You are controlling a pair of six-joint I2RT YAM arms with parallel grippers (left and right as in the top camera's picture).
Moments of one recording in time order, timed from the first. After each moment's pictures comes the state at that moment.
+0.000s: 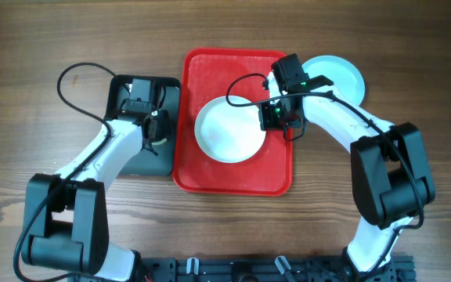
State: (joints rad) left arm -0.17 1.68 0.94 -0.47 -0.14 -0.33; right arm 0.35 1.96 1.28 -0.65 -0.27 0.26
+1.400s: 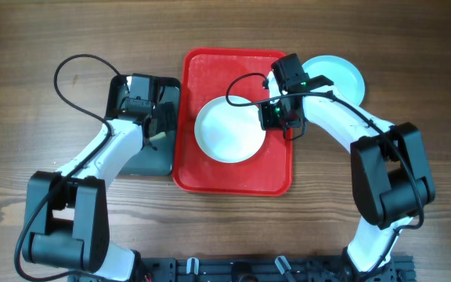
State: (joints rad) left arm -0.17 1.69 0.94 -0.37 -0.24 -0.28; right arm 0.35 1.96 1.28 -0.65 -0.27 0.26
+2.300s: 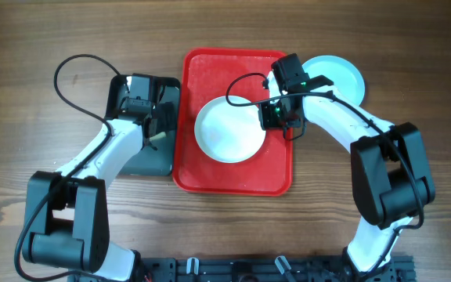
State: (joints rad) left arm -0.17 1.69 0.94 -0.37 -0.24 -0.28; right arm 0.35 1.96 1.28 -0.65 -0.27 0.26
